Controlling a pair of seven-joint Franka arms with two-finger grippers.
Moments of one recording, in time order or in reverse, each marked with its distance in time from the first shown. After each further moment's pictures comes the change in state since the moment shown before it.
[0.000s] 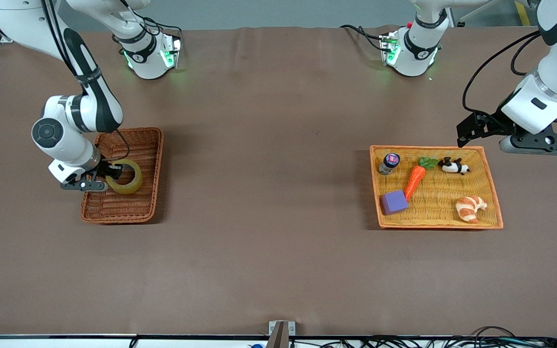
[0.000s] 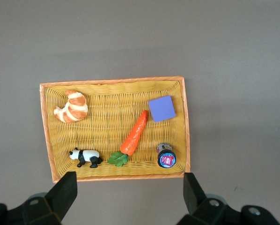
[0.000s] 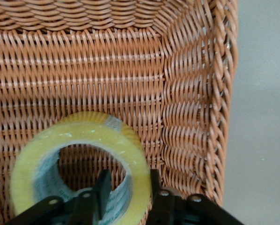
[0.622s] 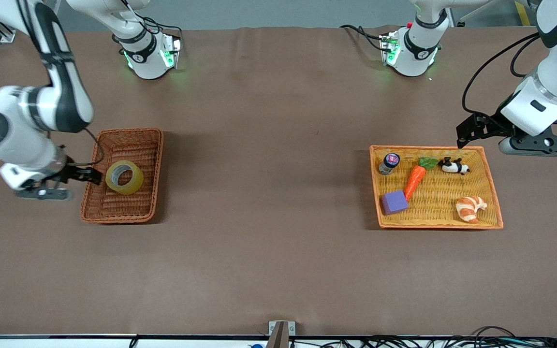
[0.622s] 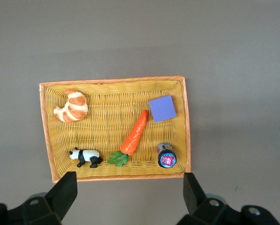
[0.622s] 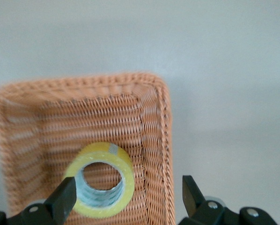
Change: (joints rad) left arm 0.002 0.006 0.001 0.000 0.000 0.001 0.000; right arm 0.000 -0.101 0.000 0.366 0.054 -0.436 0.000
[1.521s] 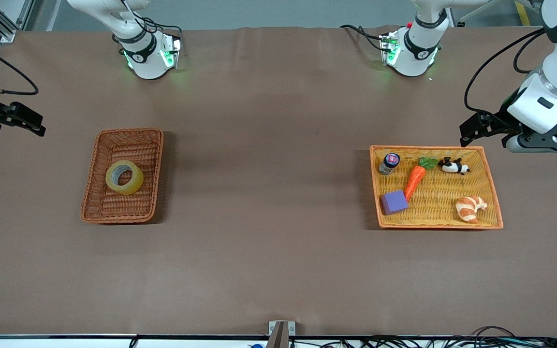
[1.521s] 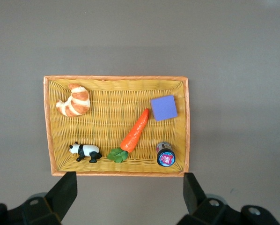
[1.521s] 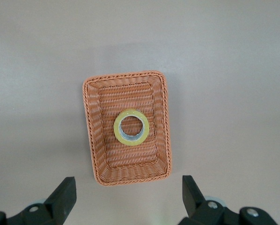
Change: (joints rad) left arm -0.032 -0.009 0.039 0.009 0.000 -0.023 -0.049; right arm -0.049 -0.154 0.117 0.432 0.041 -0.609 0.008
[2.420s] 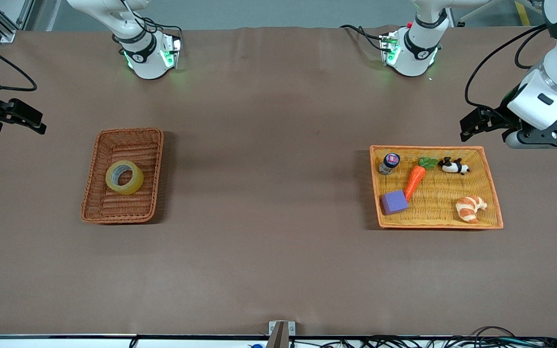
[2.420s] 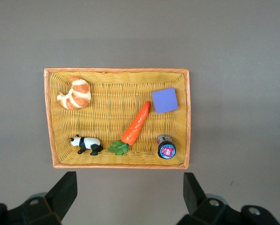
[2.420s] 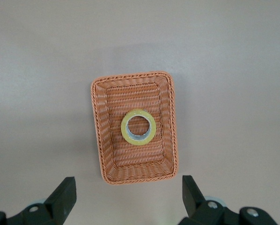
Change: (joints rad) left arm 0.000 -0.008 0.000 0.004 0.000 -0.035 0.000; right arm 0.000 0.002 -0.002 0.020 0.033 -0.011 -0.001
